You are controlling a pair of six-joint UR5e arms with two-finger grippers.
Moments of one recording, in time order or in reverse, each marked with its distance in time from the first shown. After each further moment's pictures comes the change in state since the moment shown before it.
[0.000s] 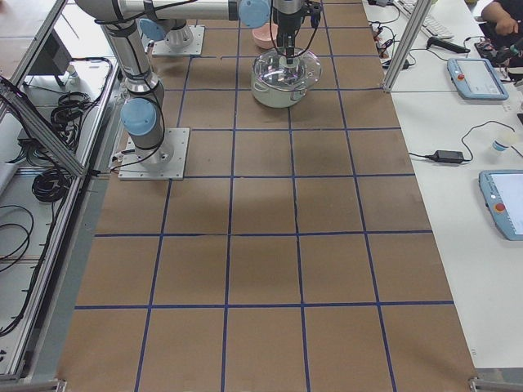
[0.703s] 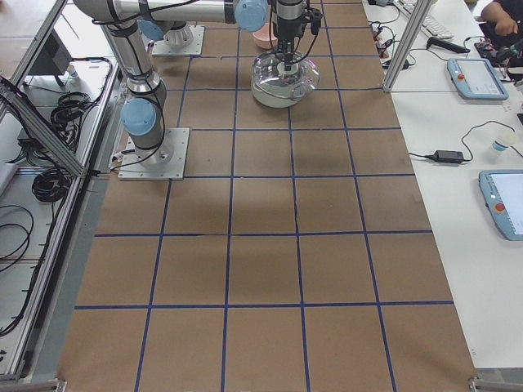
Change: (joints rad) left arm -0.058 -0.079 -0.023 0.103 0.101 -0.086; right arm -0.050 -0.013 0.000 0.055 -0.012 -0.057
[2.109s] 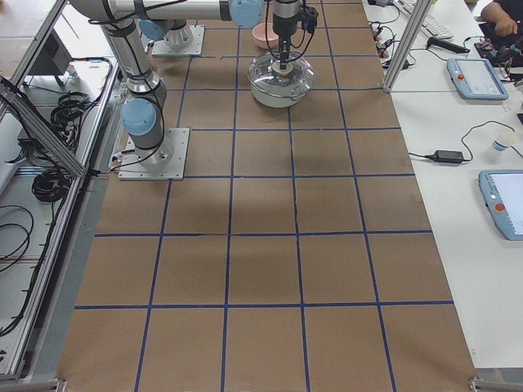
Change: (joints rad) left arm 0.156 0.165 -0.002 -0.064 -0.045 0.052; right arm 0.022 -0.025 0.014 0.041 0.007 -0.004
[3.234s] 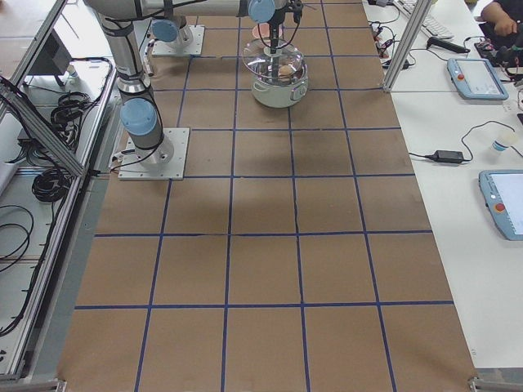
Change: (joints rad) left arm 0.281 0.221 0.164 -0.555 -0.068 0.206; right arm 0.326 0.156 0.036 -0.237 0.058 0.301
